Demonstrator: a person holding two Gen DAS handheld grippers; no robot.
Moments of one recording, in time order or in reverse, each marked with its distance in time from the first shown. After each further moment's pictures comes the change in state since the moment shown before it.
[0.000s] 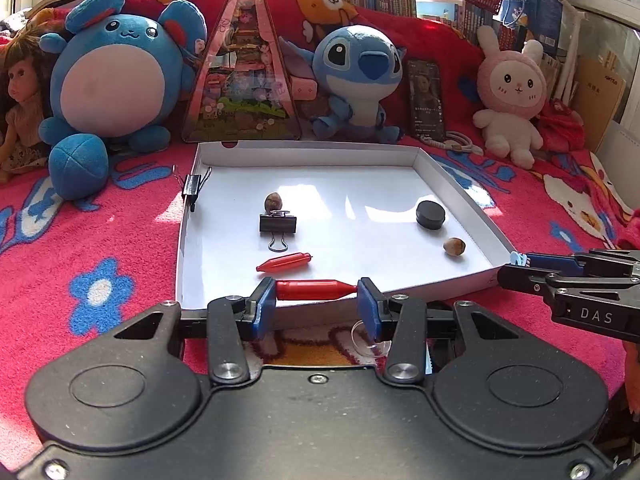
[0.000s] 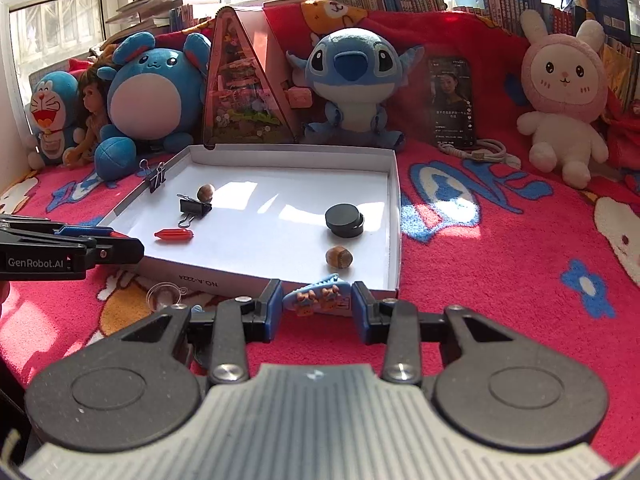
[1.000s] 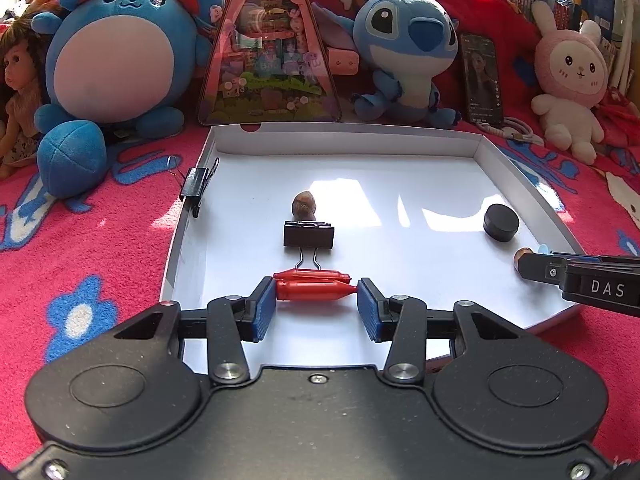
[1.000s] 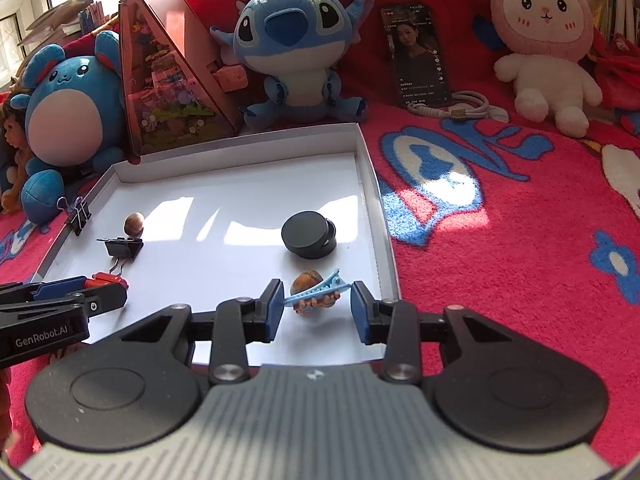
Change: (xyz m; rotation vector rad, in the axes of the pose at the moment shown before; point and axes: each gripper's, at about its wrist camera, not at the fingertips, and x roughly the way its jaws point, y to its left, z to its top) left arm 0.076 0.002 0.017 -0.015 0.052 0.132; right arm 0.077 -0.015 0.024 0.174 0.089 -0.090
